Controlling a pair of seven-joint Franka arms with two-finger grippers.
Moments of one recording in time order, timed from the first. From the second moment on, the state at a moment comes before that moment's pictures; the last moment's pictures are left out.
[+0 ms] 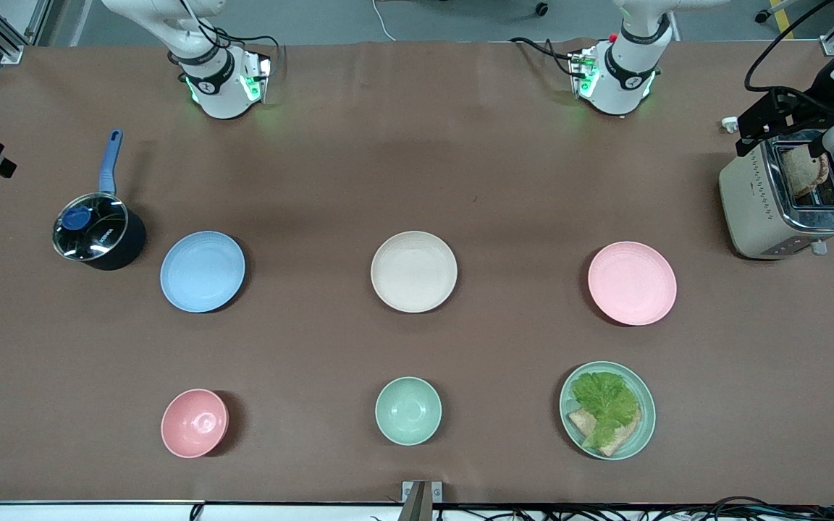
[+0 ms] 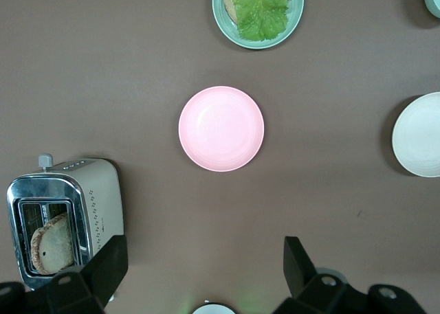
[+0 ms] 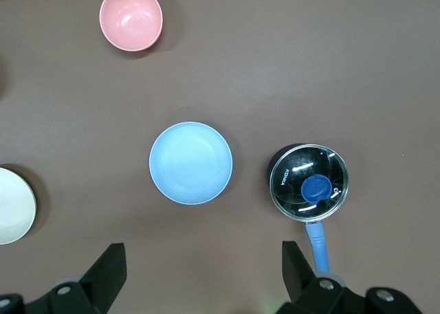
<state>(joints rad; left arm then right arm) 0.00 -0.06 -0.13 -1.49 0.01 1.43 -0.07 -0.04 -0.04 -0.07 -1.49 0.01 1.45 0.11</state>
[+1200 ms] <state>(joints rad) 0.20 0.28 -0.09 -1.65 -0.09 1.86 0.40 -0.04 0.11 -0.07 -1.82 0.04 1.85 -0.03</state>
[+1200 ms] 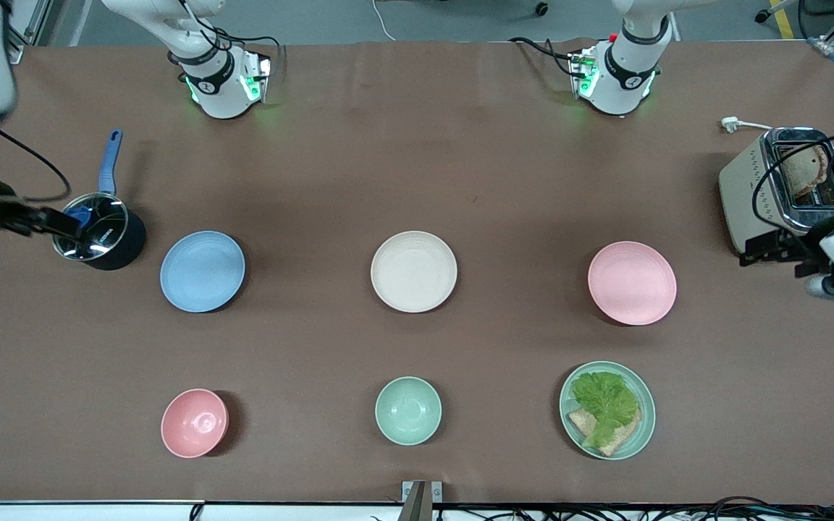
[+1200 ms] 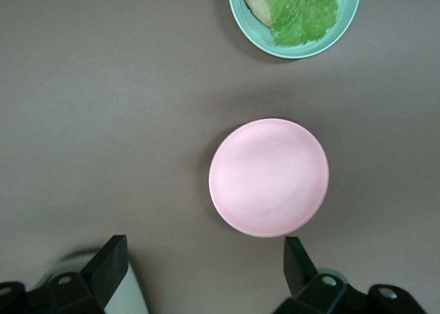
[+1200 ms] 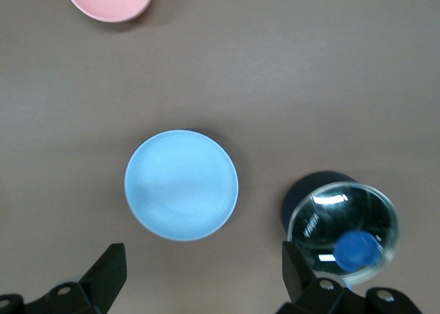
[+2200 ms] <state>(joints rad) 0.24 0.64 -0.10 -1.71 -0.19 2.07 0.76 -0.13 0.46 -0.08 -2.04 0.43 2.31 -0.65</state>
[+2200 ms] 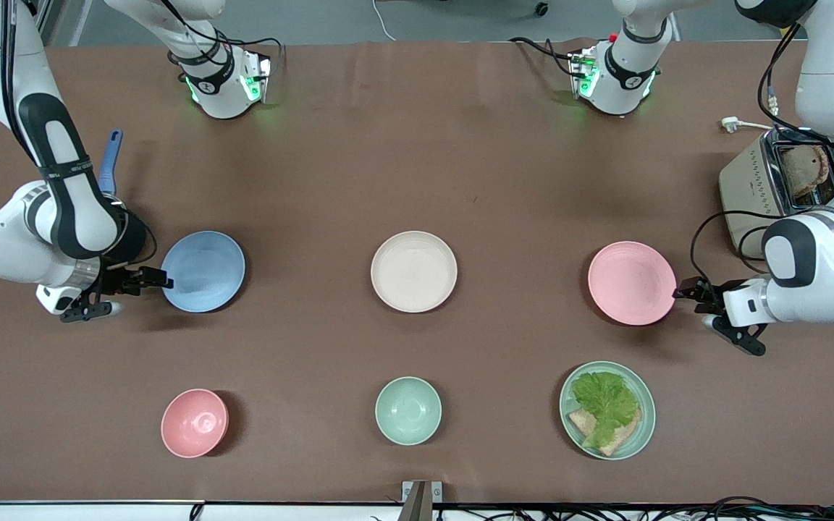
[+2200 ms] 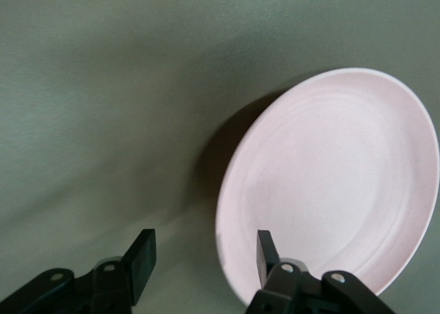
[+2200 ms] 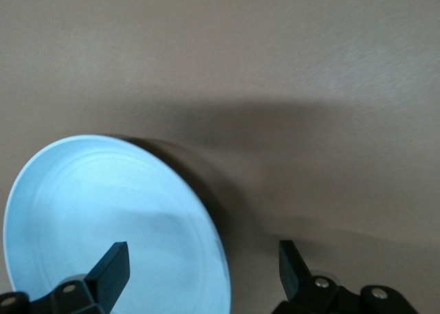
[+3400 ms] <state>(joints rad) 0.22 0.55 -0.22 -1.65 -0.22 1.99 0.52 -0.14 0.44 -0.08 -2.08 0.48 2.27 -0.69</state>
